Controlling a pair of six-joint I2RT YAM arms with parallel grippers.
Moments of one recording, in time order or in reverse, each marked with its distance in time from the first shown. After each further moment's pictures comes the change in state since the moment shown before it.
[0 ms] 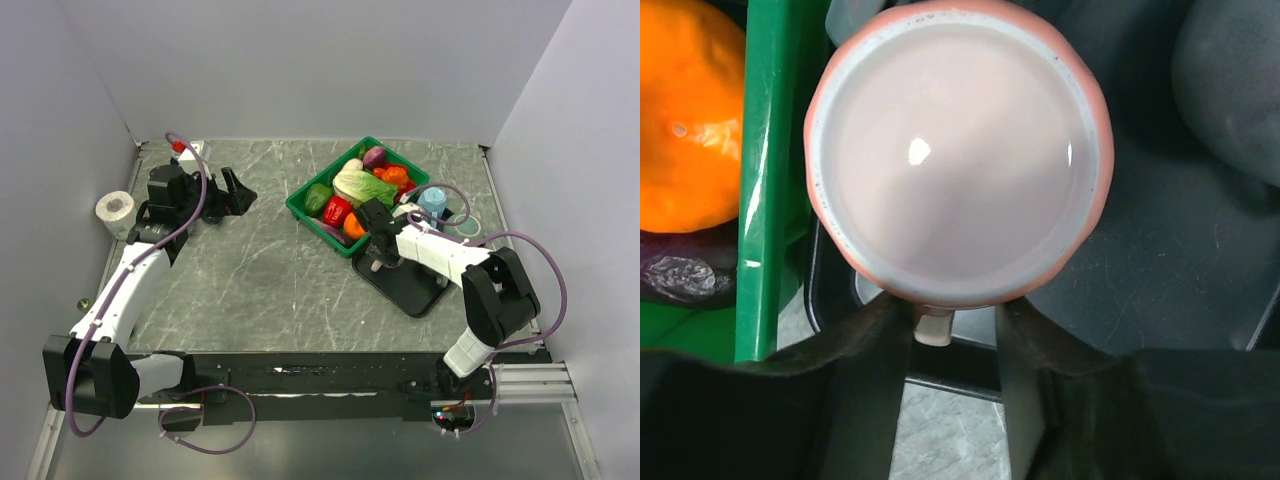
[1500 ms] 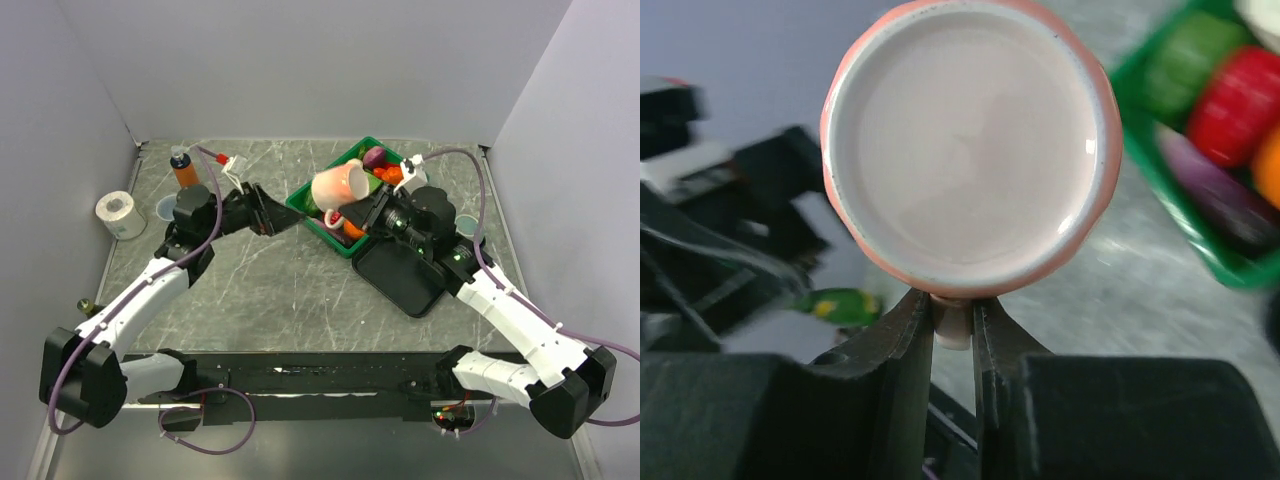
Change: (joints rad) left arm -0.208 -0.021 -0.158 0.438 0.339 -0.447; right arm 0.050 -0.570 -0.068 0.479 -0.569 -0.214
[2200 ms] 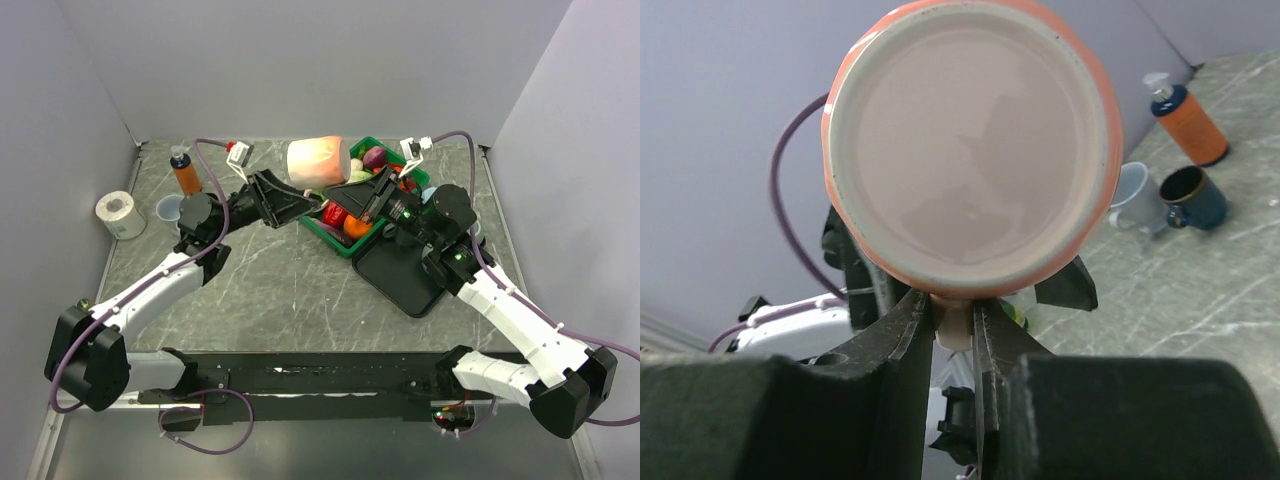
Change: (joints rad) left arm -0.152 0.075 0.020 0.537 0.006 -0.401; right arm 0.010 0.002 0.026 0.431 -0.296 0.095
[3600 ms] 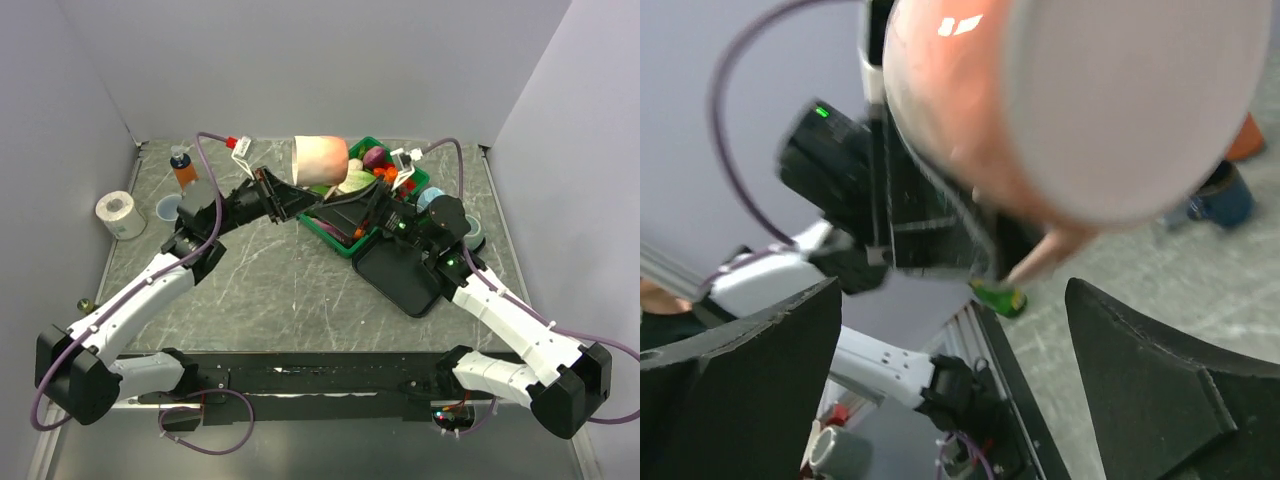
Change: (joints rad) left arm -0.049 -0.072 0.126 -0.393 -0.117 0.192; right arm 0.006 -0.002 -0.099 0.151 -0.107 -0.041
